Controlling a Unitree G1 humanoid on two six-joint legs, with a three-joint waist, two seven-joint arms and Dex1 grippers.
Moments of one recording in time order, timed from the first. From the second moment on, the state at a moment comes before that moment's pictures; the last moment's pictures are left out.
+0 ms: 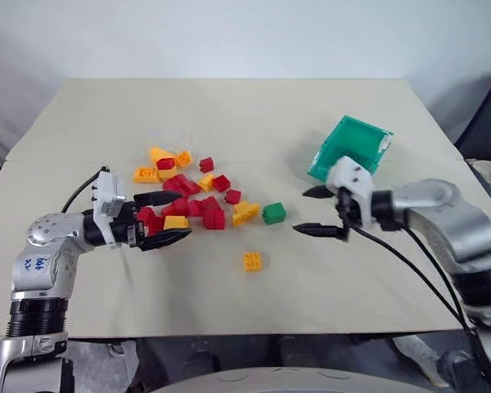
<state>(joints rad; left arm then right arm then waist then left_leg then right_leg) -0.32 0.67 0.23 0.04 -0.55 0.27 -1.24 -0.82 -0.71 0.33 0.11 0.28 0.55 1.08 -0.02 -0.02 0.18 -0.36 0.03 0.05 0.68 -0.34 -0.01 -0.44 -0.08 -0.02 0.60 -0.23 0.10</state>
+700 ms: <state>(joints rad) -0.20 0.68 0.26 -0.07 -0.58 0.26 -1.19 -1.07 -0.44 0.42 0.77 -0.03 0.15 1.29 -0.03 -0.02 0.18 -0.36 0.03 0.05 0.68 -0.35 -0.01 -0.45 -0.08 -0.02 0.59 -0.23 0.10</state>
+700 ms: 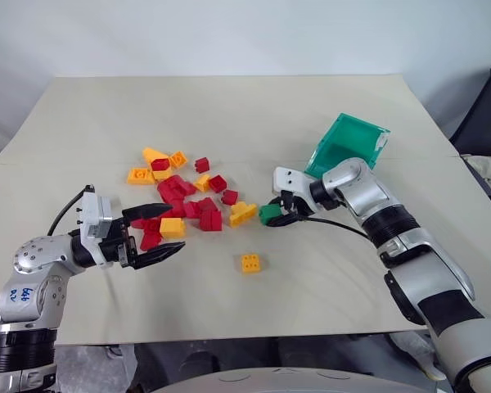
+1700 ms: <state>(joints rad) -0.75 0.35 0.01 0.36 -0.32 0.07 -0.94 -1.06 -0.59 0.02 0.70 -0.05 0.31 0.59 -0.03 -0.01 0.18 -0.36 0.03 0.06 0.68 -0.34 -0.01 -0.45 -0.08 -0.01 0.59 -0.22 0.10</state>
